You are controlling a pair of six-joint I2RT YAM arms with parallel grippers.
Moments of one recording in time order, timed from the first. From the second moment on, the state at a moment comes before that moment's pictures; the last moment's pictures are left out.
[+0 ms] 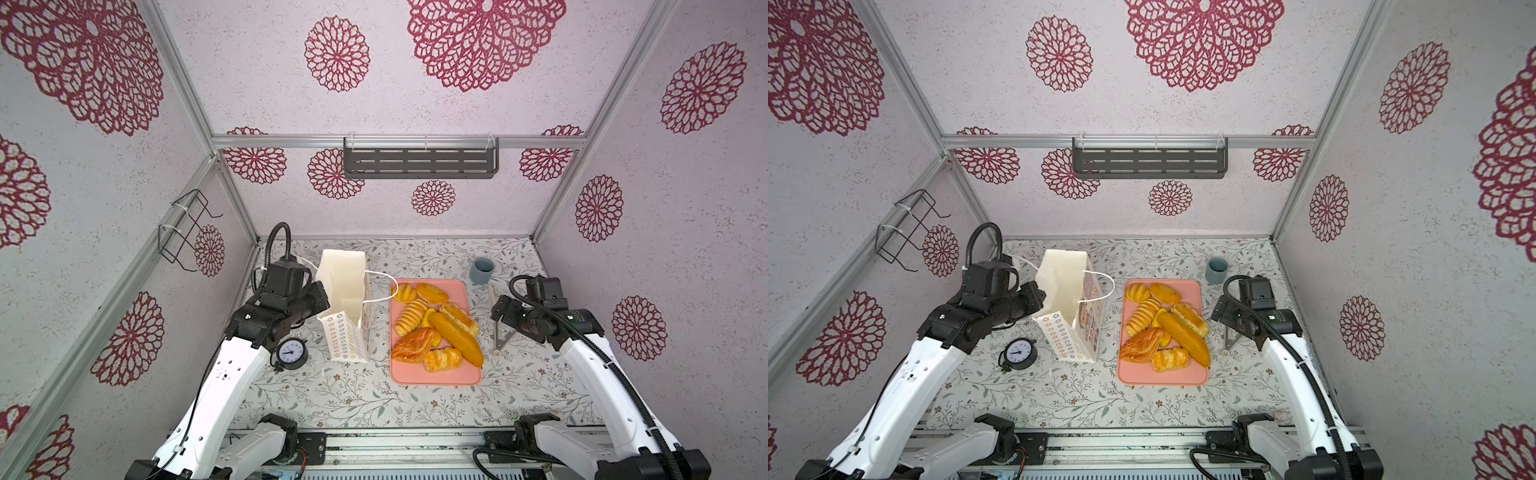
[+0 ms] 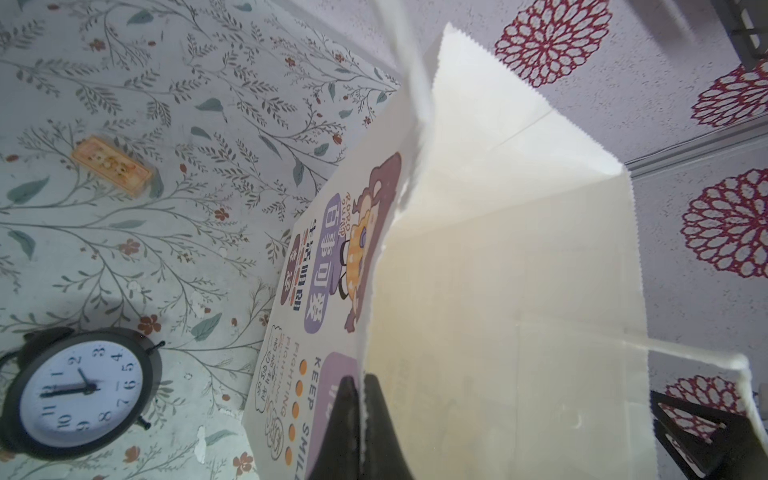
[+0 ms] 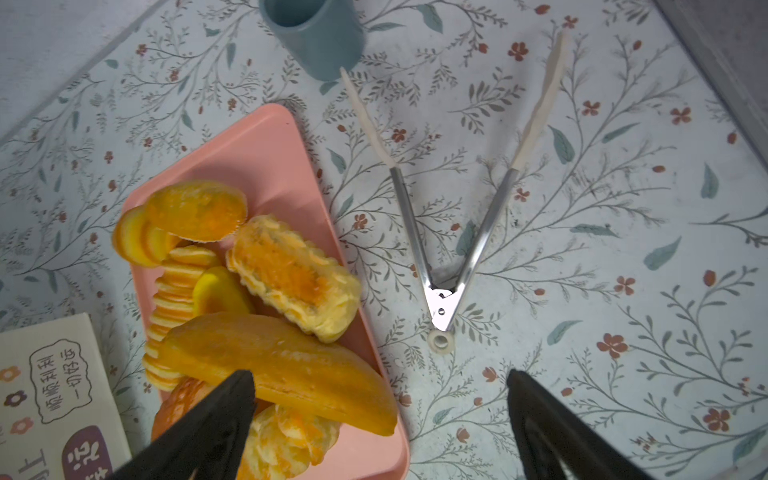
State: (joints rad) left arm -0.30 1.05 1.11 -0.80 0.03 -0.68; right arm 0.09 1.06 0.96 -0.89 0.04 0.57
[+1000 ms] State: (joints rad) left arm -0.32 0.98 1.17 -0.80 -0.02 -0.66; right arm 0.04 1.53 0.86 -0.62 0.08 0.56
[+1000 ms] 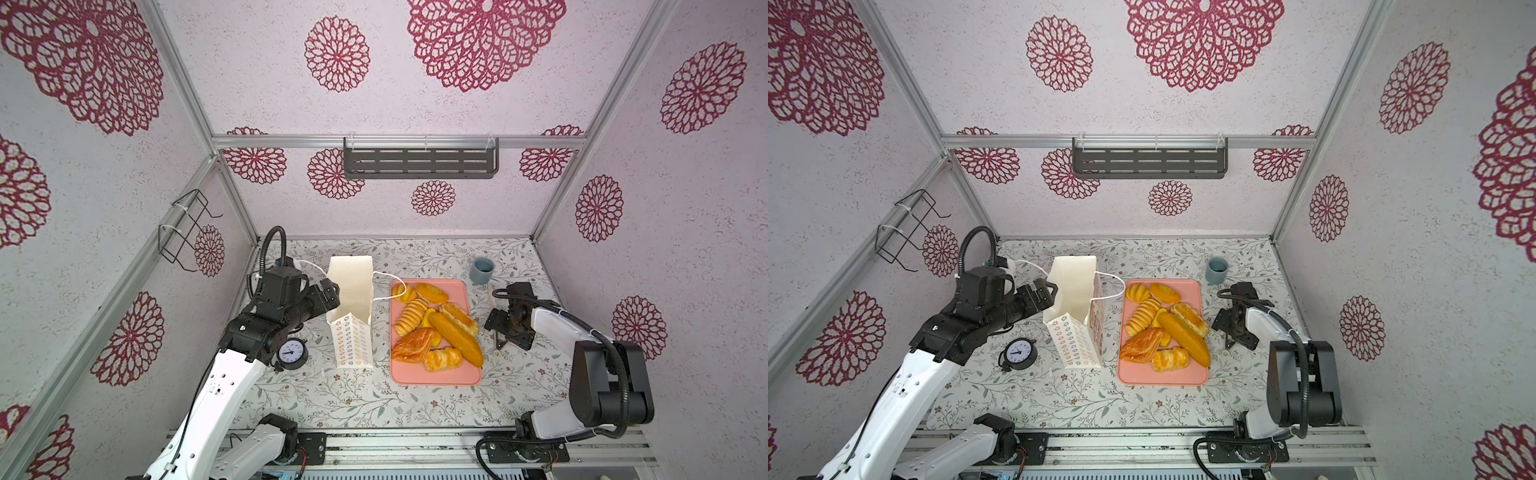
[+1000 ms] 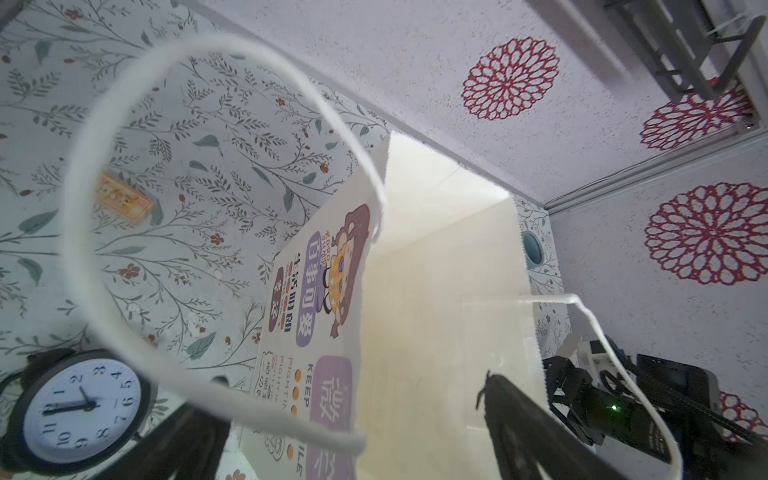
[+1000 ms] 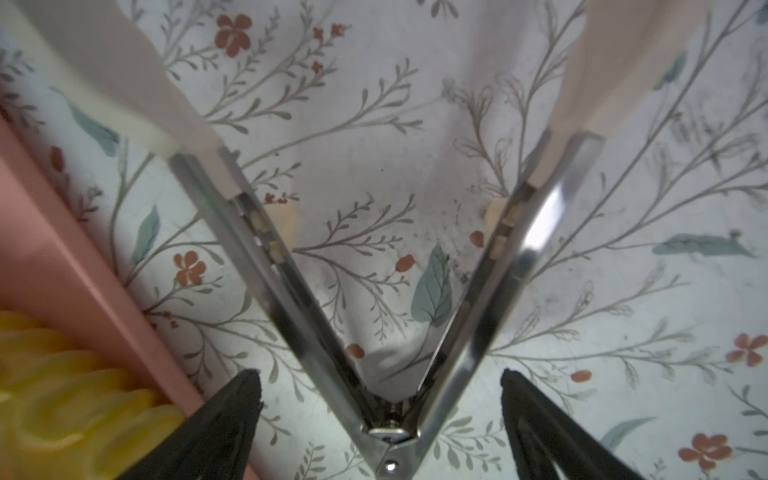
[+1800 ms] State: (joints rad) left arm -0.32 1.02 1.54 -1.02 -0.09 -0.55; right arm 0.00 1.56 0.80 -0.49 0.14 0.54
